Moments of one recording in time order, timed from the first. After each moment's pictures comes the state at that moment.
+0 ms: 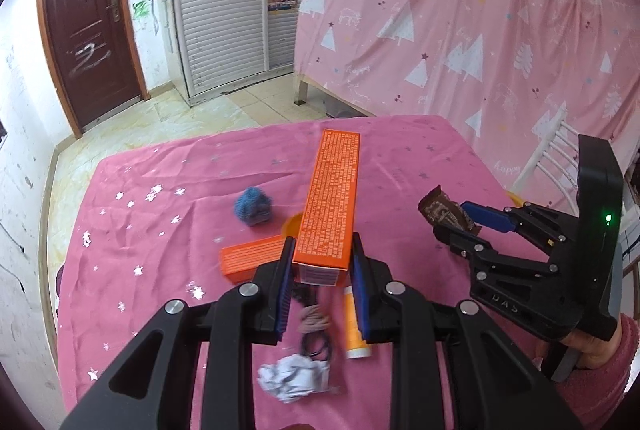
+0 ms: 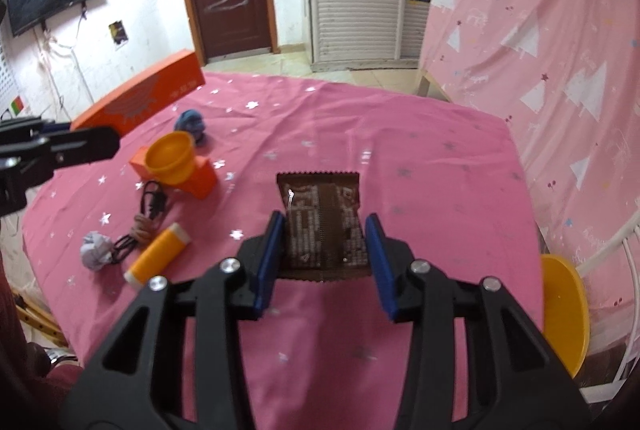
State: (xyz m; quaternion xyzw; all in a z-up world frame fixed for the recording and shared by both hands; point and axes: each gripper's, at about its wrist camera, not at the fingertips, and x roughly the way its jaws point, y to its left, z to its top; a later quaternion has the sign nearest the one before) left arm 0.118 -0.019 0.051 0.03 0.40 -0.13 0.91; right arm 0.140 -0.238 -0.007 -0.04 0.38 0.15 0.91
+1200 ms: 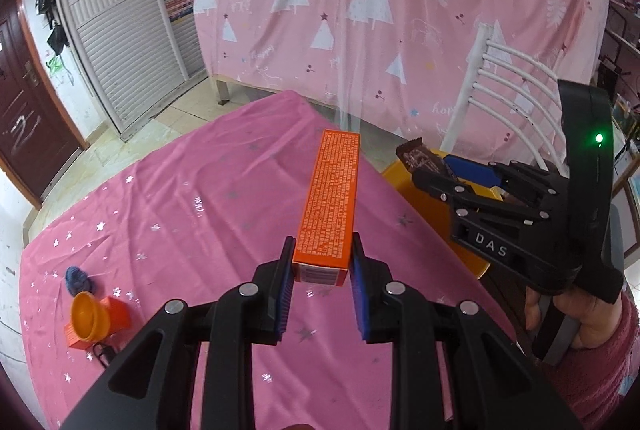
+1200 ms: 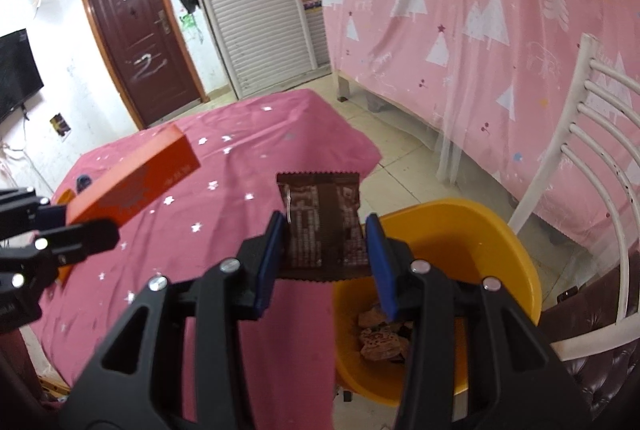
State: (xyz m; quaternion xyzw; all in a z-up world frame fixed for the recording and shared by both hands) left arm 0.121 -0.220 0.030 0.14 0.42 -0.23 0.86; right arm 0.131 -0.424 -0.034 0.09 0.36 0.03 0.93
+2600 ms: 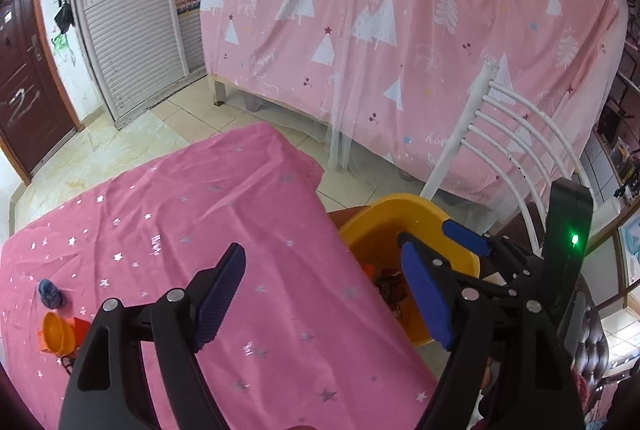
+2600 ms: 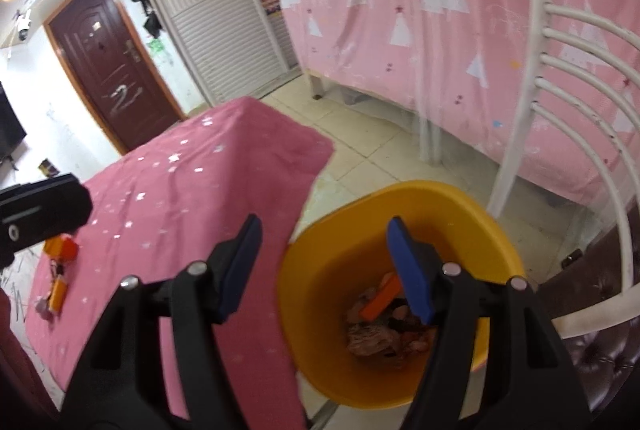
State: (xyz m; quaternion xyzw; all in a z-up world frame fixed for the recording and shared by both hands) left arm 0.145 -0.259 0.054 0.08 0.42 -0.22 0.87; right arm 0.131 -0.455 -0.046 0.14 0.36 0.00 0.92
